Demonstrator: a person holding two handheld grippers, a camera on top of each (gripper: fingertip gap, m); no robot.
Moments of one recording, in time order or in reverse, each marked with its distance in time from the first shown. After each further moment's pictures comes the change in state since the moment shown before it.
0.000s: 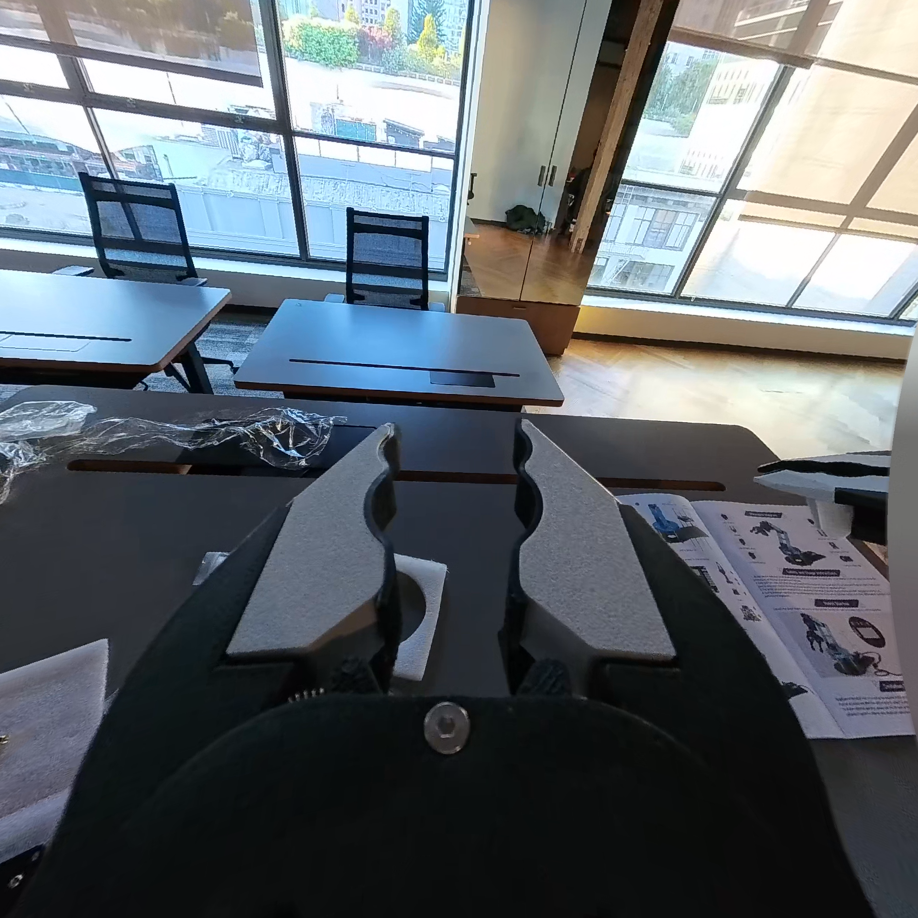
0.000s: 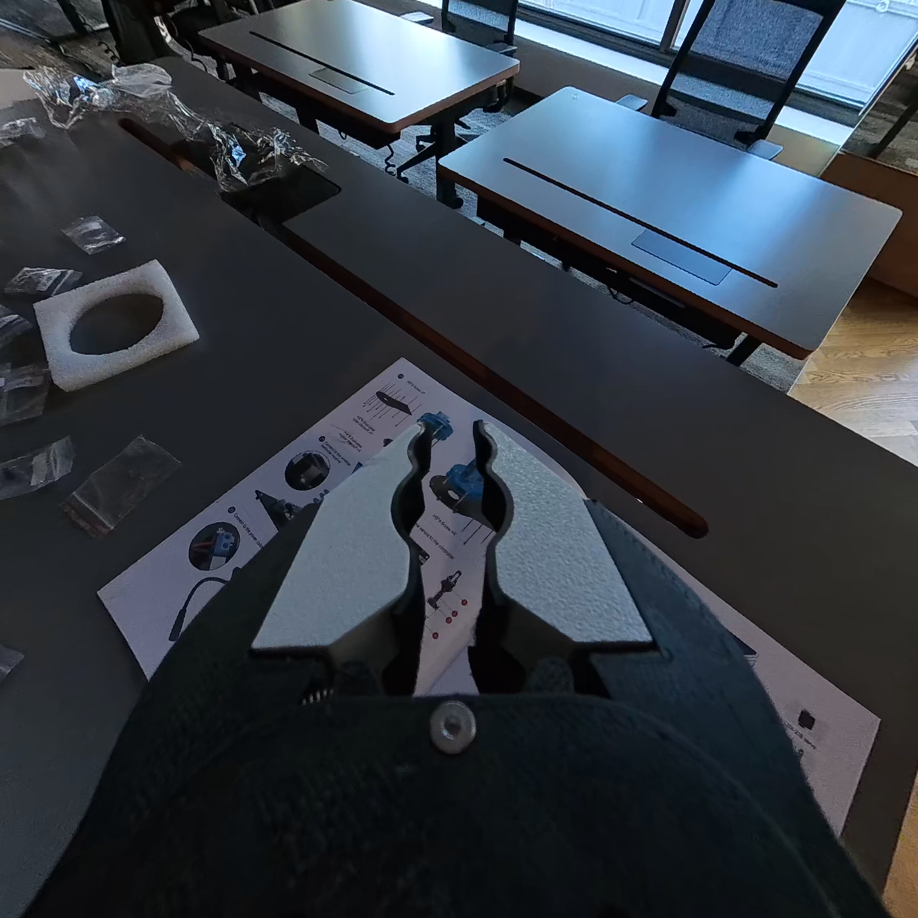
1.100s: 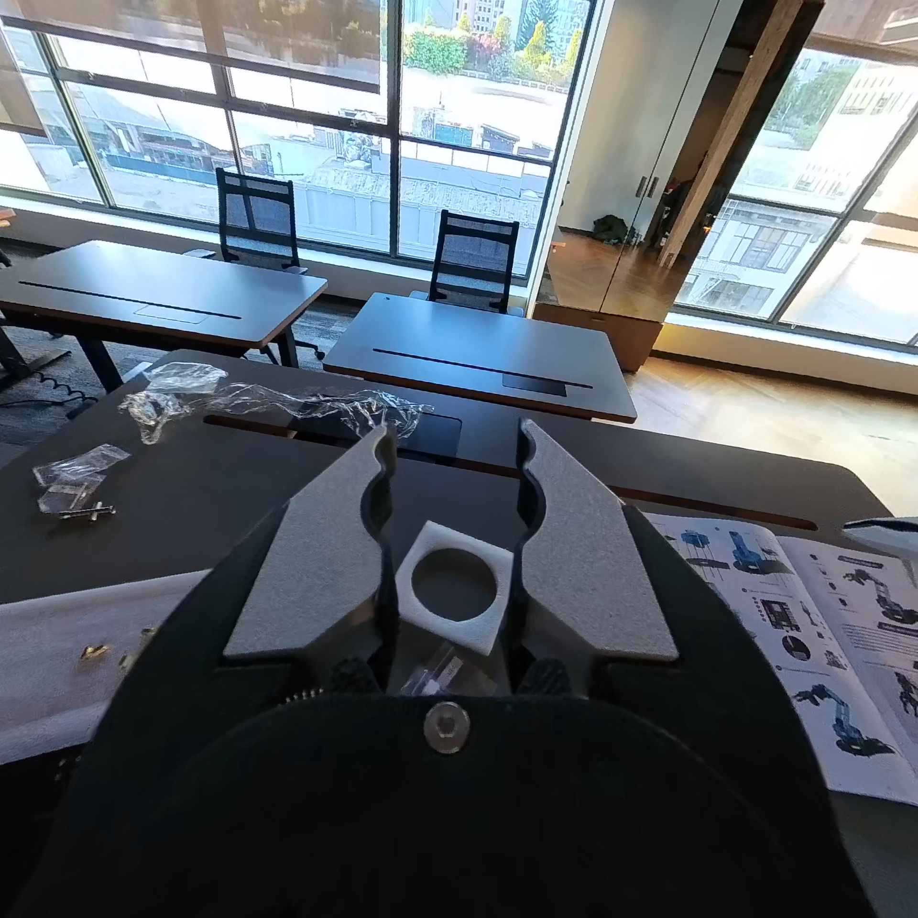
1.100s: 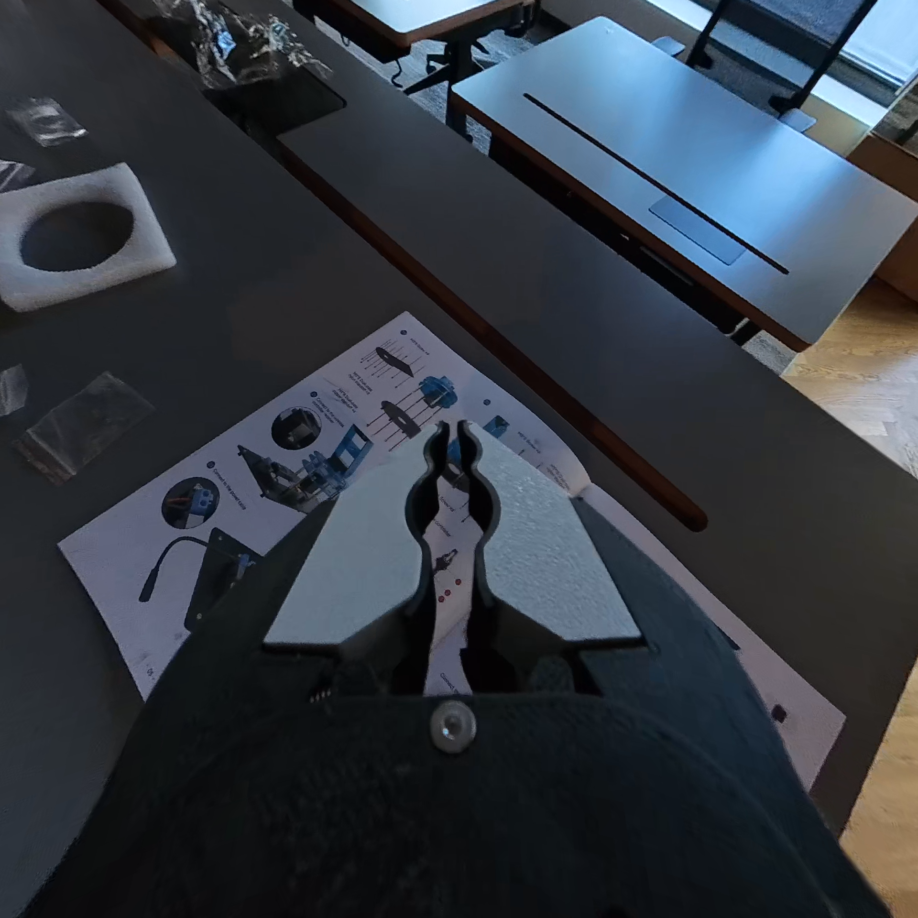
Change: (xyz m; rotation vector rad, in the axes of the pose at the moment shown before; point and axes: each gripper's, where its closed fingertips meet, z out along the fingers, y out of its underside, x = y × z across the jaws) left arm -0.062 -0.004 -0.033 0.010 -0.187 -0.038; right arm -0.009 0.018 0.012 -0.104 -0.004 -0.099
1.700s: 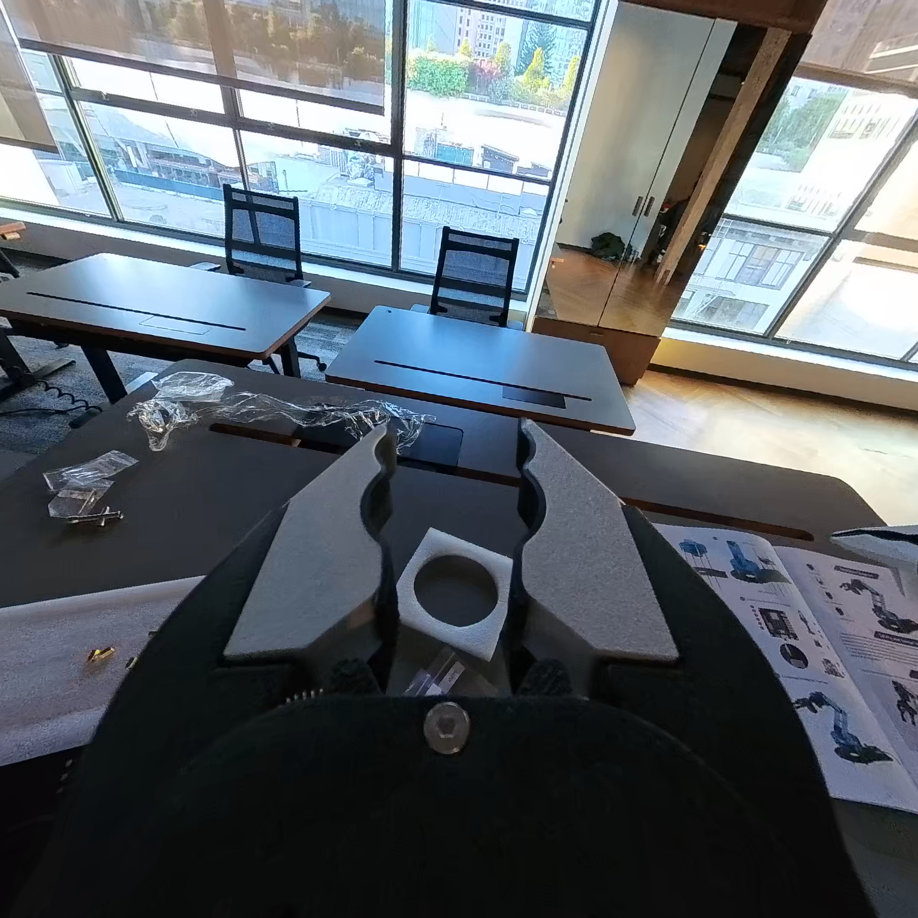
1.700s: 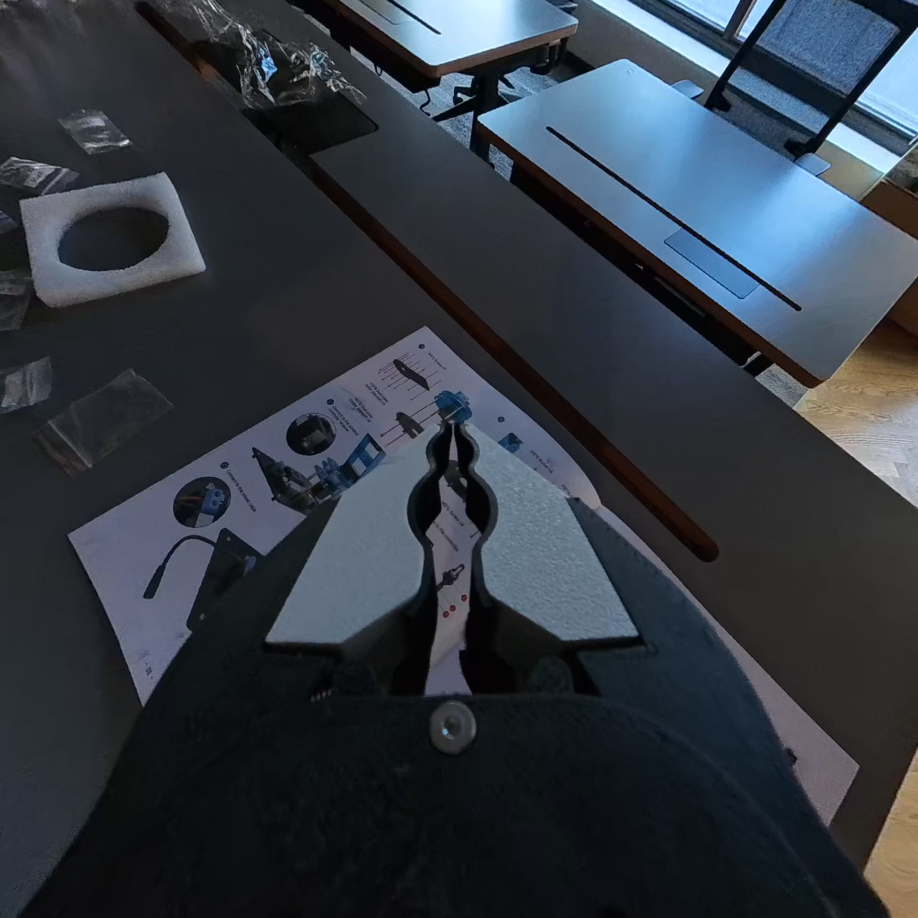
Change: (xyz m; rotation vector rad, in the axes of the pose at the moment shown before) left arm -0.003 -0.005 -0.008 0.028 0.000 -0.009; right arm -0.008 -0.005 0.001 0.043 -0.042 -0.042
